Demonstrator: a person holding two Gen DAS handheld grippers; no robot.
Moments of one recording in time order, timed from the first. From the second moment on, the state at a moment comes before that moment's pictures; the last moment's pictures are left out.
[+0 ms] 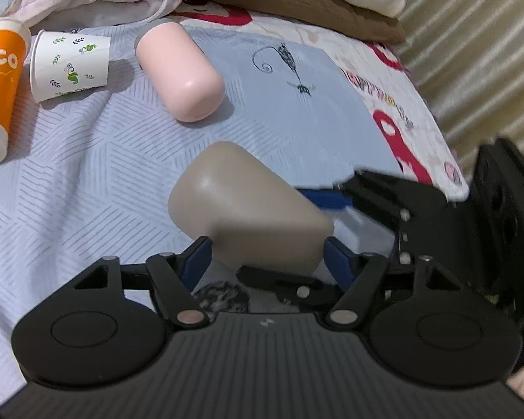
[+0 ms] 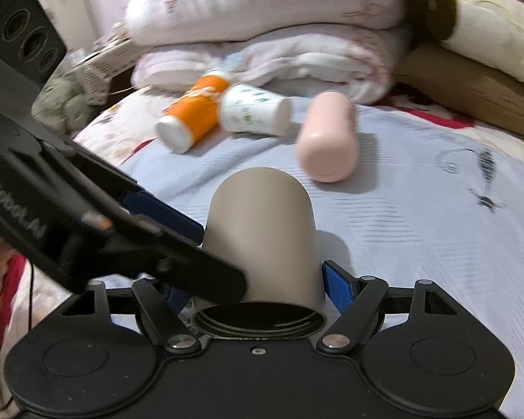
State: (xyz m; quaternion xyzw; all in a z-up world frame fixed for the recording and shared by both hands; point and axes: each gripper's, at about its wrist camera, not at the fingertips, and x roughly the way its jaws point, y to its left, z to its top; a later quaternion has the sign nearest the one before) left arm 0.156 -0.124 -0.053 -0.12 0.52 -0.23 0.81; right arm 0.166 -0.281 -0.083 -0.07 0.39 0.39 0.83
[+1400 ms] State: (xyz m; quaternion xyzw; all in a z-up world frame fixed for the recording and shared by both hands) left arm 0.235 -0.108 -0.041 -0.04 0.51 -0.32 0.80; right arm 0.090 -0.256 -0.030 -0.03 0.44 0.32 0.84
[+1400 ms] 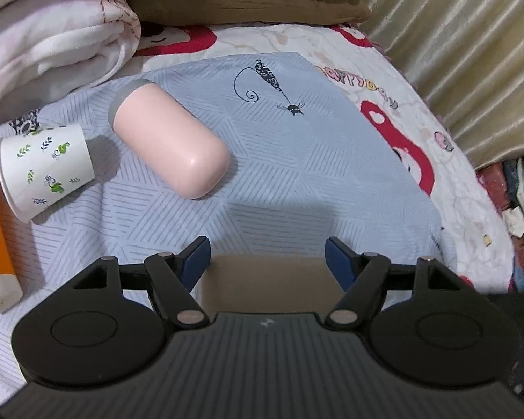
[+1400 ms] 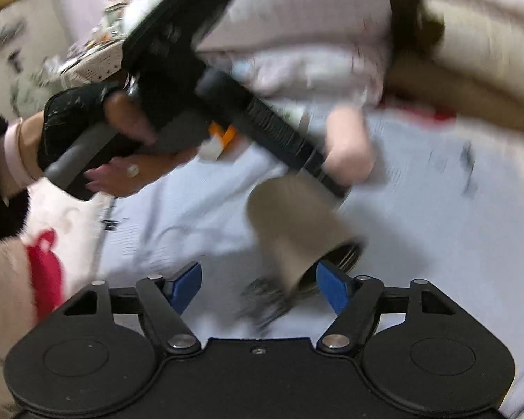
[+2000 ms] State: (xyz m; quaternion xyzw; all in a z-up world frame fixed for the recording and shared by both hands) left arm 0.234 -0.101 -0.055 -0.06 0.54 -0.36 0.76; right arm 0.114 -0.264 -0.096 0.26 0.47 0.21 0.82
